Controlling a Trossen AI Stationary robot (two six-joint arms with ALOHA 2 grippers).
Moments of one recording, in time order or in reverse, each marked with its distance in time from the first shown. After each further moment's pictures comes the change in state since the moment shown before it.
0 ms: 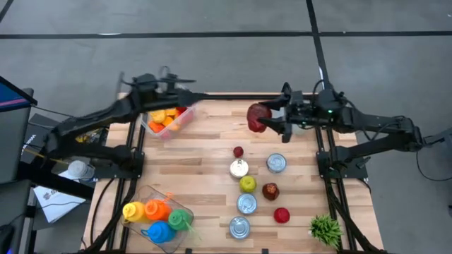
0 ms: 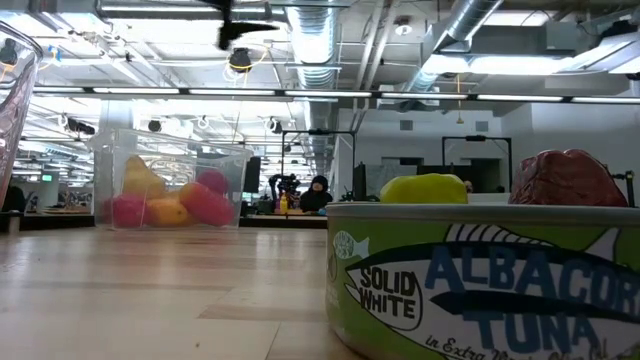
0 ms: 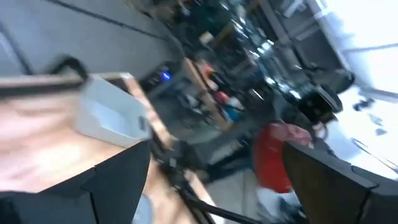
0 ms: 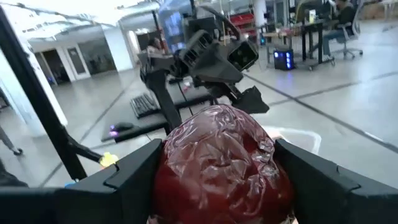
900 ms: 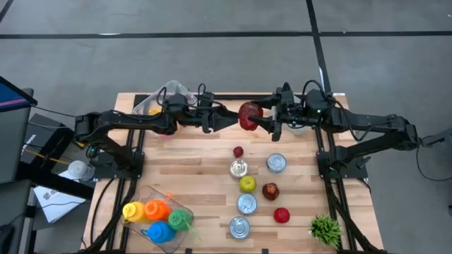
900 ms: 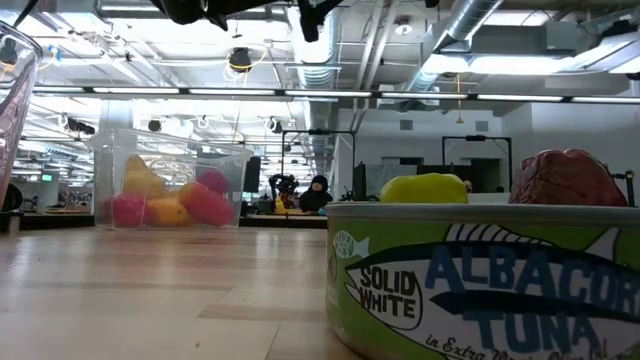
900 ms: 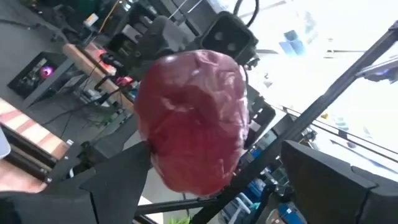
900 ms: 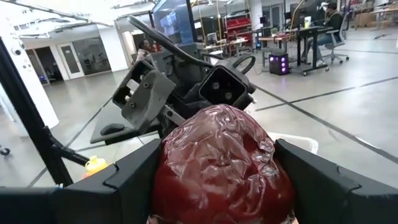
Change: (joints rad) left arm -0.220 0.391 -0.001 0.737 0.131 0.031; right arm -0.021 0.084 0.000 0.101 -0.002 -0.026
